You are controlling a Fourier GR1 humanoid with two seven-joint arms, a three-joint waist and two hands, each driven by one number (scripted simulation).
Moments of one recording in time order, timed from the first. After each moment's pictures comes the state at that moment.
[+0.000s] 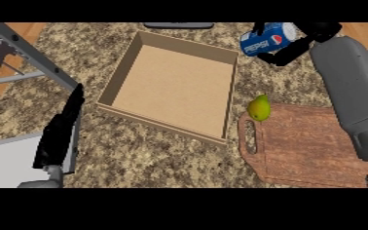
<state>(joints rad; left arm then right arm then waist) -0.01 0.18 0.03 -1.55 -0.20 0.05 0.09 -1.00 -0.38 -0.11 -0.67 0.68 0.33 -0.76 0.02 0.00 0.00</state>
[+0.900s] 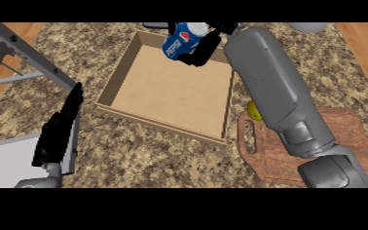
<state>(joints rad) -0.02 0.18 0.05 -1.53 -0.20 0.03 0.09 -1.20 -0.06 -0.03 -0.70 0.68 0.32 -0.40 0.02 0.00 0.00</state>
